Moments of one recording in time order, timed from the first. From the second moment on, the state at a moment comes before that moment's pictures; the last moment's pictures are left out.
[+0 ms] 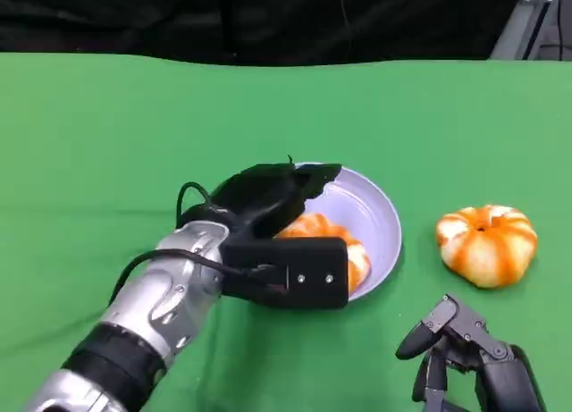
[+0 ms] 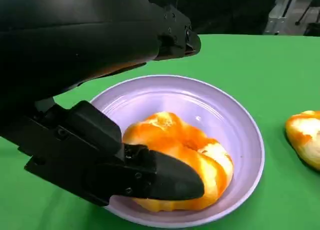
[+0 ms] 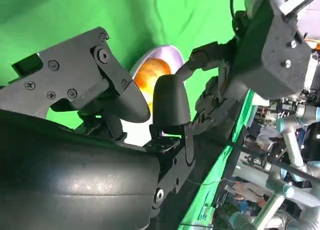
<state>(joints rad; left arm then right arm) -0.61 0.12 -0.51 0.55 0.71 -0.06 -0.11 0.33 0.02 0.17 -0.01 -0.28 -0.51 -0.12</state>
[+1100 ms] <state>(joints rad) 0.26 0.04 -0.05 0.06 -0.04 -0.64 -0.09 0.35 0.02 0.18 -0.03 -0.30 -0.51 -0.13</state>
